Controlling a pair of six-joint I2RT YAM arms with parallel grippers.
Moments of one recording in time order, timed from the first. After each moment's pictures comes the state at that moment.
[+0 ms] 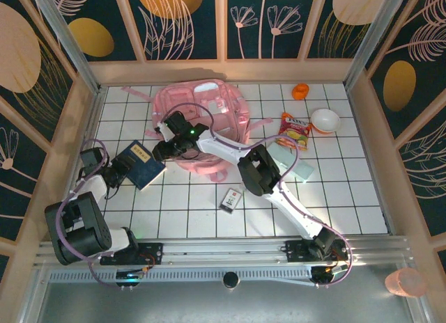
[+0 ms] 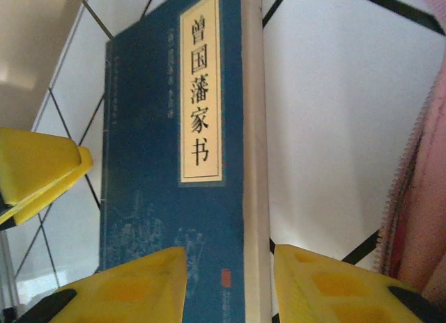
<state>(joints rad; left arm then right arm) 0.38 1.32 0.51 -0.15 0.36 -0.62 0.91 2.64 2.33 -0.53 -0.50 0.40</state>
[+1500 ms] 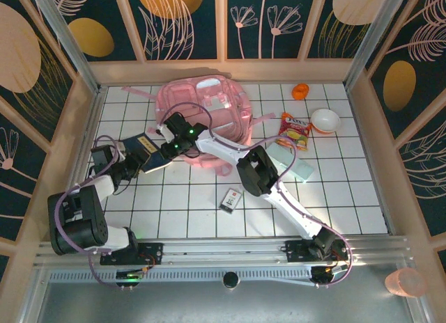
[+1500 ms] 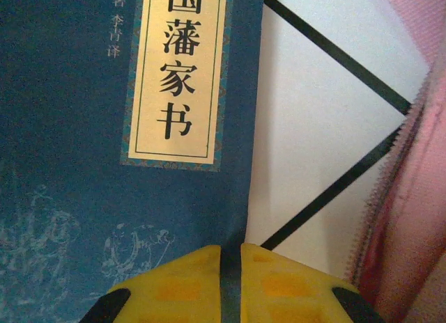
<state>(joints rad) 0.26 1.39 0.47 0.14 0.68 -0.75 0.92 2.68 2.40 -0.62 -0.32 0.20</state>
